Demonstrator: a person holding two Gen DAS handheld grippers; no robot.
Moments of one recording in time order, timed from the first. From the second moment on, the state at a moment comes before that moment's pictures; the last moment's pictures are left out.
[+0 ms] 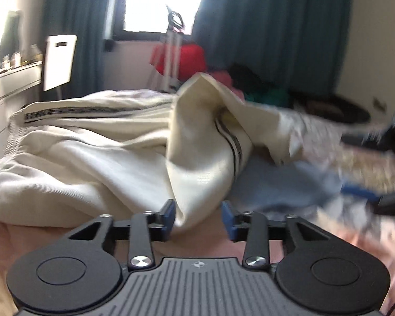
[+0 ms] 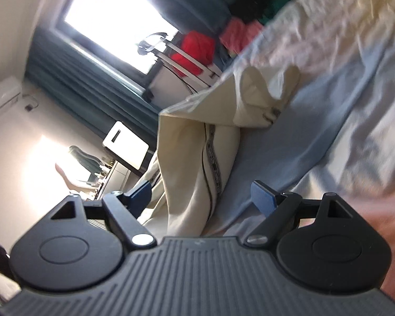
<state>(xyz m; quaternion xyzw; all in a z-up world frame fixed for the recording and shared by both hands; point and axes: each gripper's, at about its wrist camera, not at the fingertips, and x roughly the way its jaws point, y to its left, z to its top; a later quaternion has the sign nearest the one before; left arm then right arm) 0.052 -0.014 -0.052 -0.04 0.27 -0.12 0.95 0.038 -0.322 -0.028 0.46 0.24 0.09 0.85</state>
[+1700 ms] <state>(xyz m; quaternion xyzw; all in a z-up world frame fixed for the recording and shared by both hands) 0.091 0.043 -0.093 -0.20 0.26 -0.15 0.93 0.044 -0.530 -0.100 0.64 0.14 -0.21 0.73</state>
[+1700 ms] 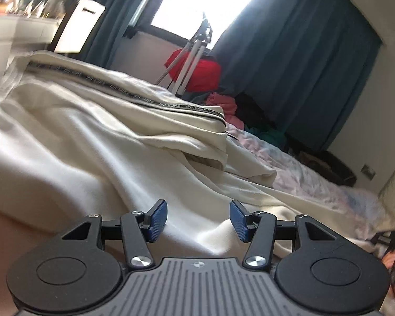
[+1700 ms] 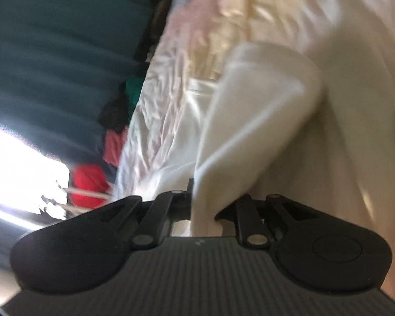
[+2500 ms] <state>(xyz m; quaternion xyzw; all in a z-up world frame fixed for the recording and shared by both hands) 0.099 0.073 -0.094 -0.35 0.30 -0.11 0.88 0.056 -0.562 -0.066 0.43 0.08 -0.26 0.86</state>
